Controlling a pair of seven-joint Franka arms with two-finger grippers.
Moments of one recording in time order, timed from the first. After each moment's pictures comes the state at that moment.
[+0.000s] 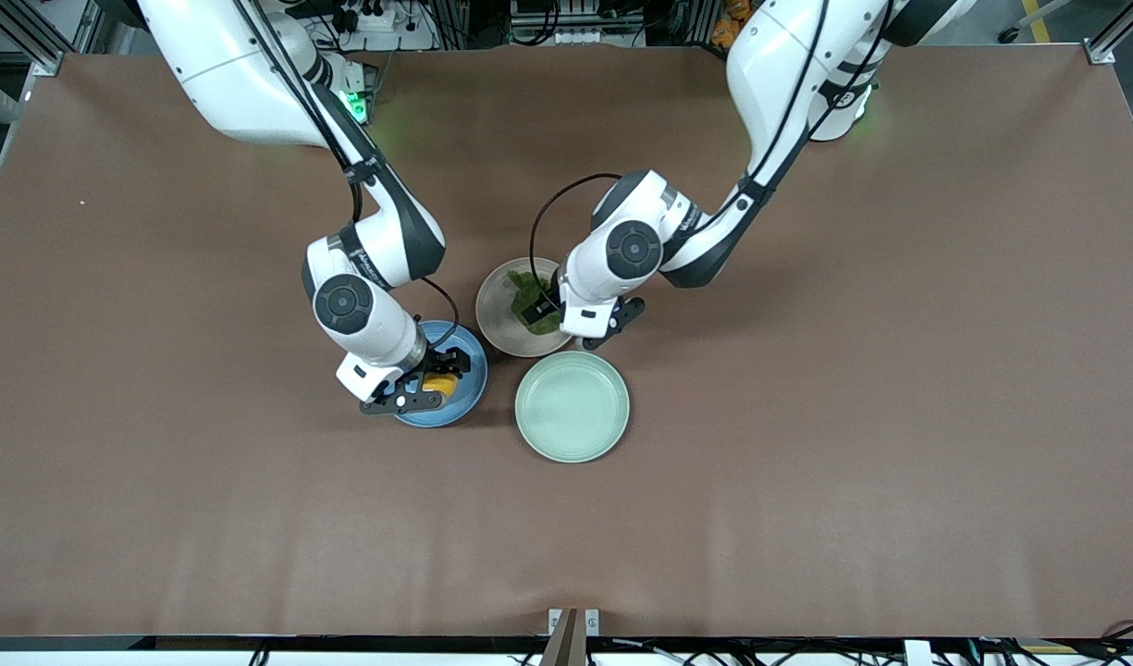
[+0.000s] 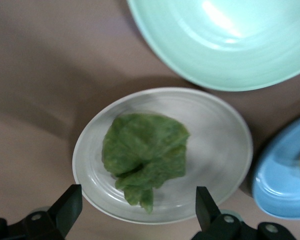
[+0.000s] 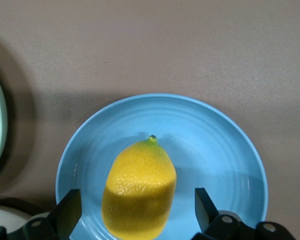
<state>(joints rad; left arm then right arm) -0.57 0.72 -0.30 -1.60 -0.29 2.34 -1.30 0.37 0.59 0.08 -1.79 0.03 2.39 0.33</state>
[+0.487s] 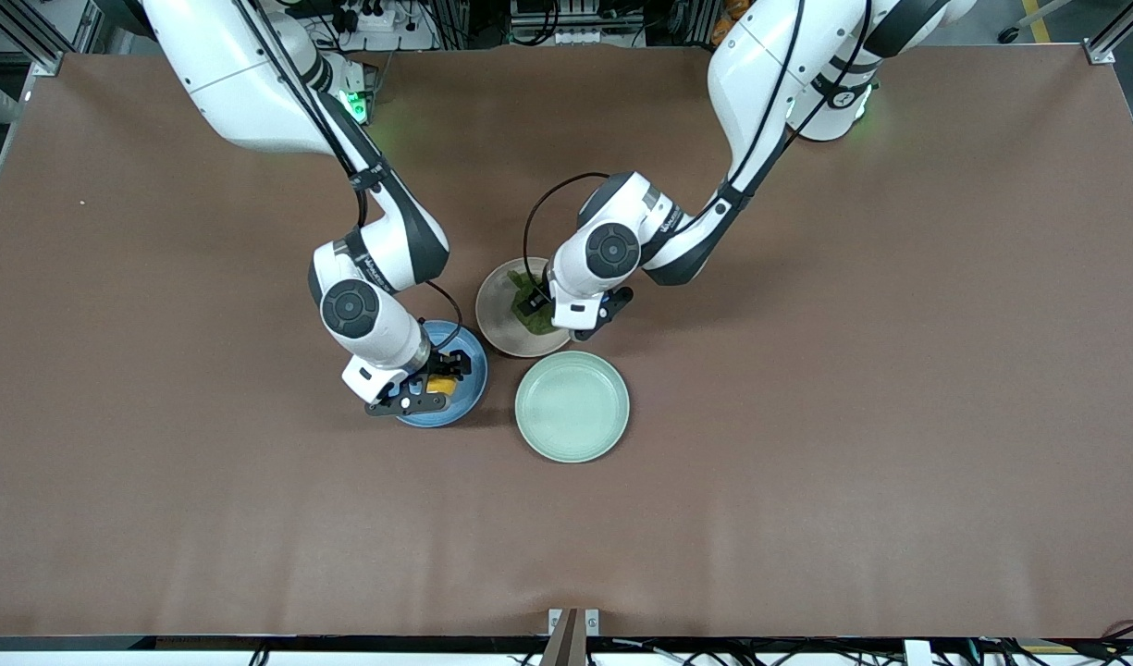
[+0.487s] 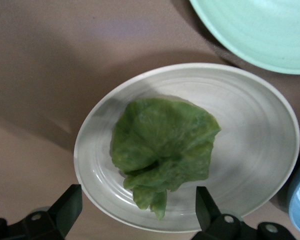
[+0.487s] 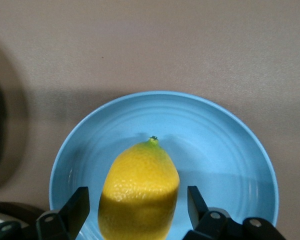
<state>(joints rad) -0.60 0.75 -0.30 -1.60 -0.29 2.34 -1.36 0.37 0.61 0.08 -1.78 0.03 2.40 0.33</state>
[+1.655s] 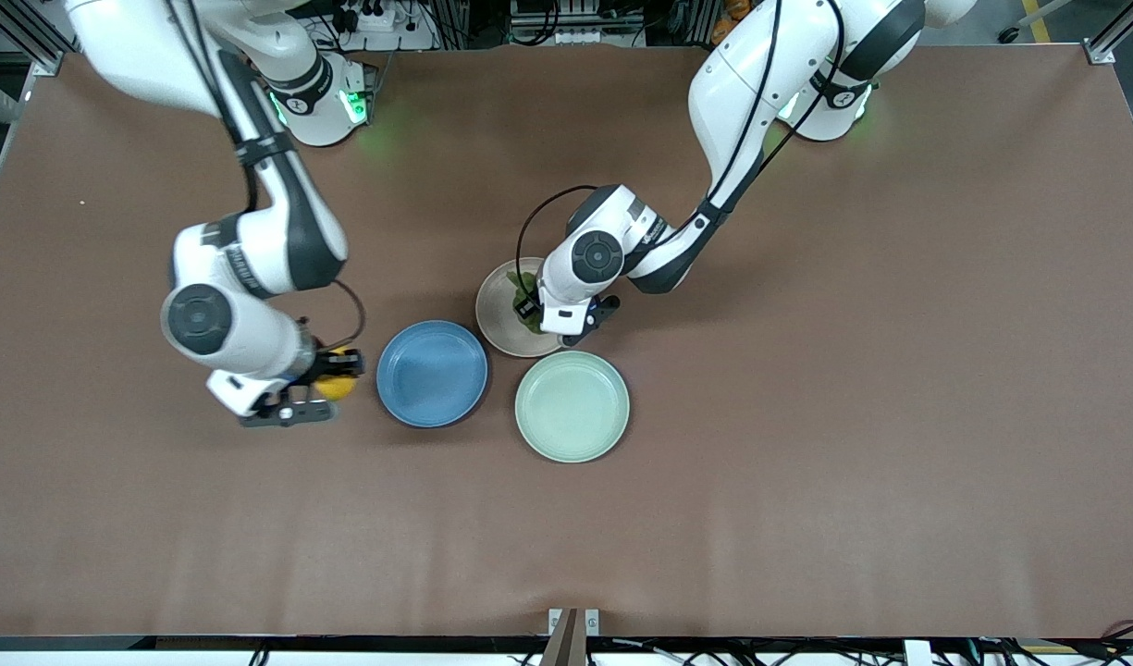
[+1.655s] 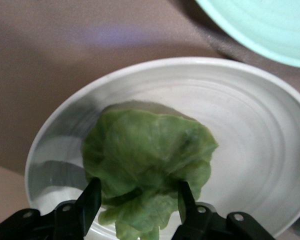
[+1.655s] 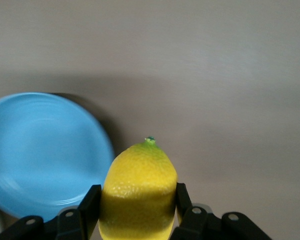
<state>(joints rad) -0.63 0.86 -0.30 -1.54 -0.24 2.42 -1.36 0.22 0.43 -0.05 -1.80 0.03 2.12 0.10</state>
